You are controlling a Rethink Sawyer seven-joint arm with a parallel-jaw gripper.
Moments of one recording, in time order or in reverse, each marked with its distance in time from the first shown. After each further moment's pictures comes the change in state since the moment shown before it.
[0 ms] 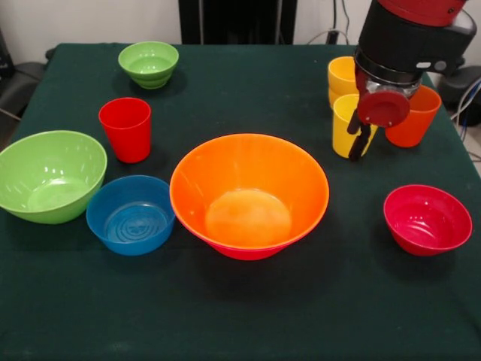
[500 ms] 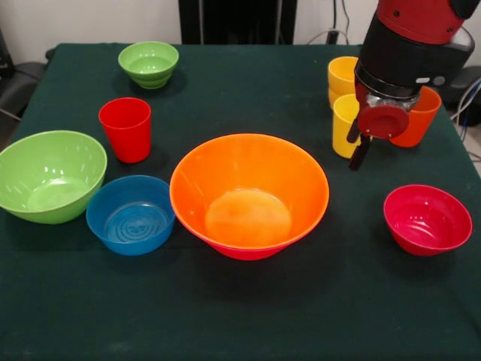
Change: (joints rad) arm 0.002 0.030 0.000 -0.018 0.000 0.000 0.000
